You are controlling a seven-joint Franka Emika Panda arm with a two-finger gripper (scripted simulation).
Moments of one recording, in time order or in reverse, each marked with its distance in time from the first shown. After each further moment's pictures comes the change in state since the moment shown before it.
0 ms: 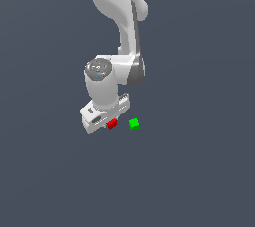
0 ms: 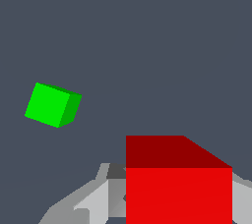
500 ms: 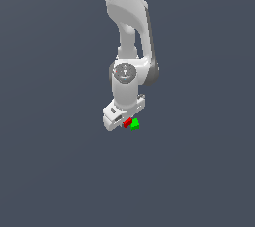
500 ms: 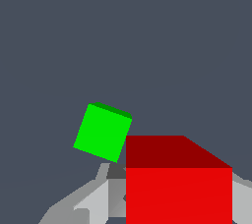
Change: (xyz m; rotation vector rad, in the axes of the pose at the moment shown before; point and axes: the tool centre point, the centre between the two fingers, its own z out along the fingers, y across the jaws) arm 0.023 -0.068 0.032 0.002 0.000 -0.002
